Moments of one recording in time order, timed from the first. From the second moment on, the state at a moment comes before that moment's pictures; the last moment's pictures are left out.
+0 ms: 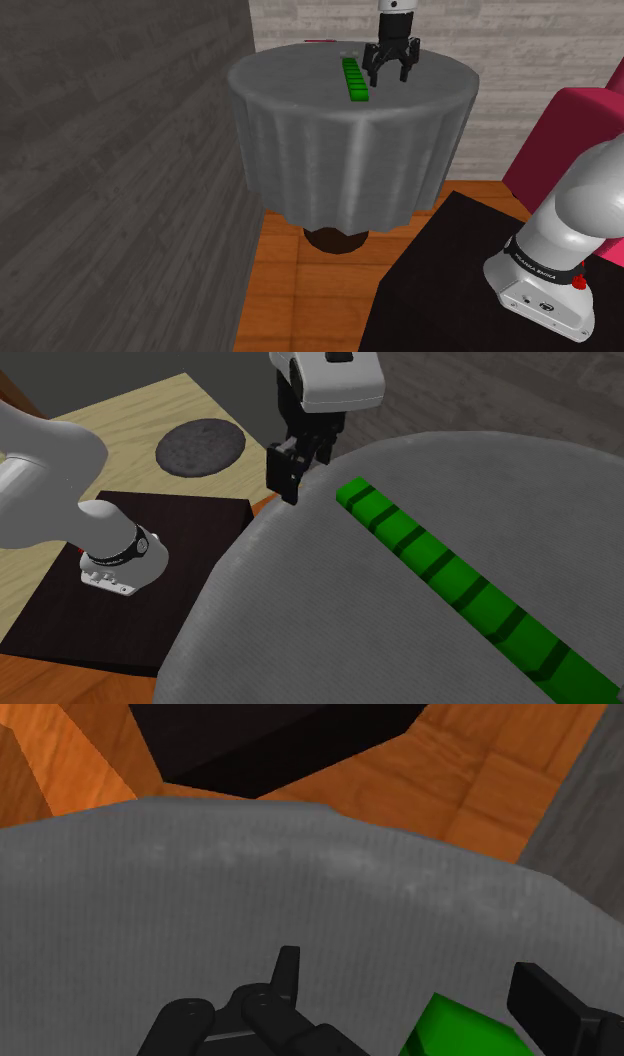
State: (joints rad) arm -0.11 -0.23 0.05 -1.98 0.01 1.69 0.40
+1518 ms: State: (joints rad) arm -0.19 0.39 -0.02 -1.28 0.04 1.69 0.60
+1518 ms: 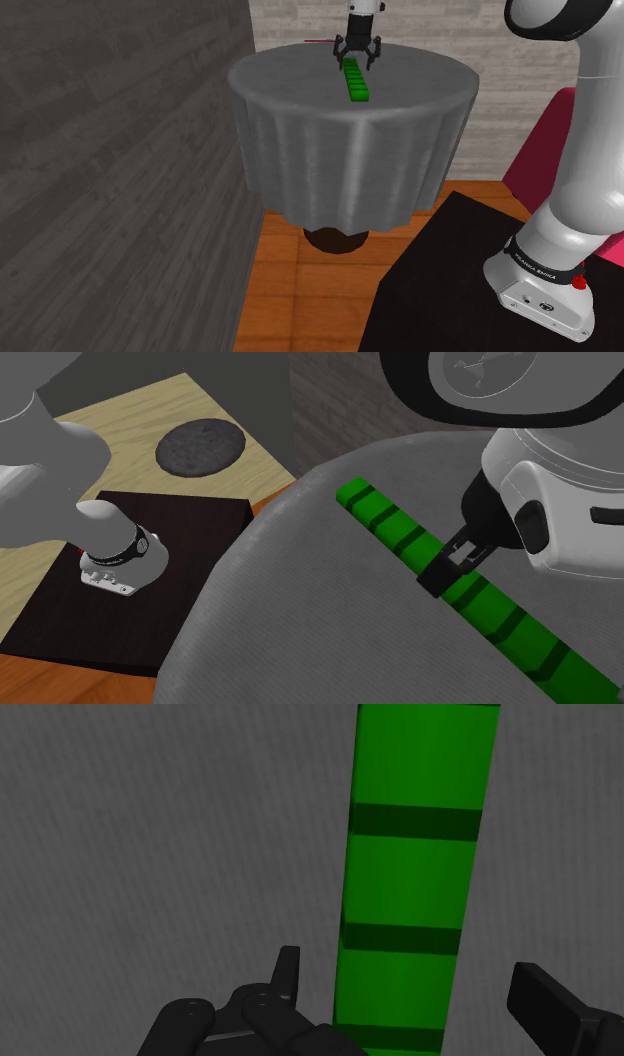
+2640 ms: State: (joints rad) arm -0.19 0.39 -0.02 -1.27 0.04 1.68 0.60
